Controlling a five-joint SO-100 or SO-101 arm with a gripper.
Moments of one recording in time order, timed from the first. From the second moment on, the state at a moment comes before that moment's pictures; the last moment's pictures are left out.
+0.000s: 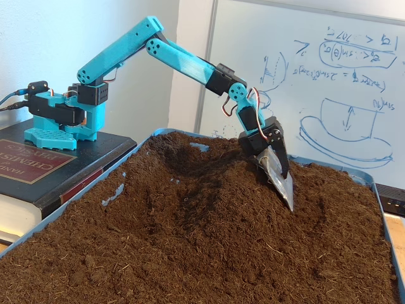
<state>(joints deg) -9.5 45.4 70.0 28.4 -1.1</state>
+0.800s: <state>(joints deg) -9.1 53.3 78.8 28.7 0.1</state>
